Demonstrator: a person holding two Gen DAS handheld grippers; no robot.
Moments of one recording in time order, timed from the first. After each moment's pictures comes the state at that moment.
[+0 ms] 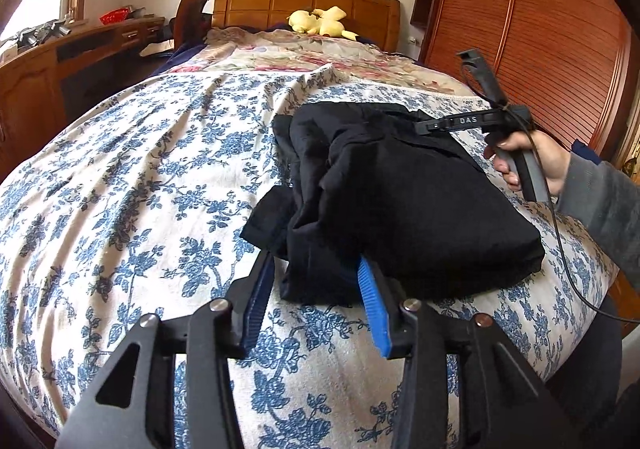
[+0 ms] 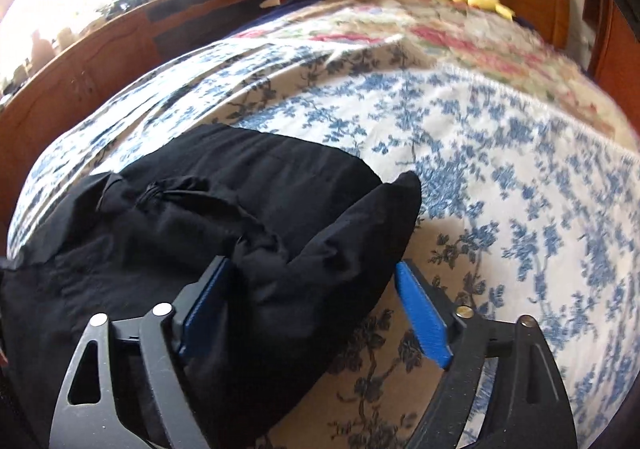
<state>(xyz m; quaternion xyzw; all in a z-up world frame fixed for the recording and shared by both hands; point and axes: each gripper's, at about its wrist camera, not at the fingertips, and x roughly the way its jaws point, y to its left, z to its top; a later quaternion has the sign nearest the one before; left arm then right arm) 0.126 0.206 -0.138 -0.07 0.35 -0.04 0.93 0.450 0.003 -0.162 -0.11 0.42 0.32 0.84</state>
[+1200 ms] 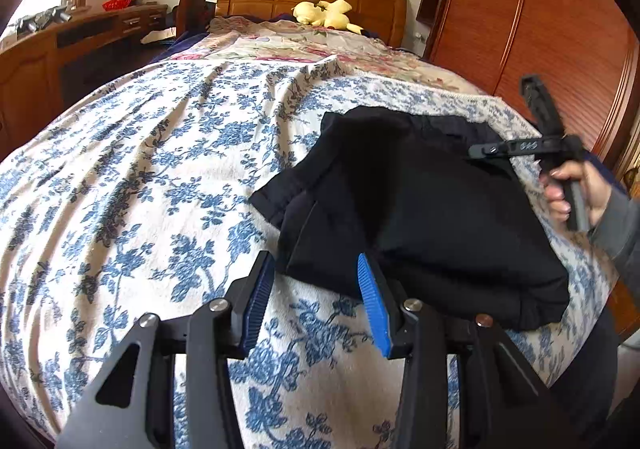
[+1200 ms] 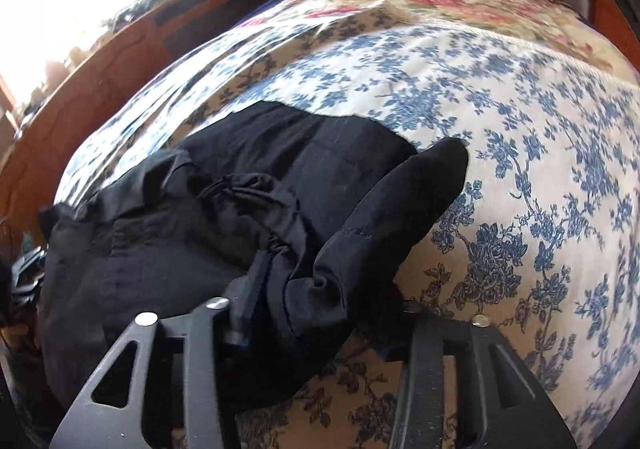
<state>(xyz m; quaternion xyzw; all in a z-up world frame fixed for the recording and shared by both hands) 0.143 0.213 -0.148 -0.10 0.36 -0.04 0.93 0.411 -0.069 -0.164 -0.05 0.47 0.34 0.82</state>
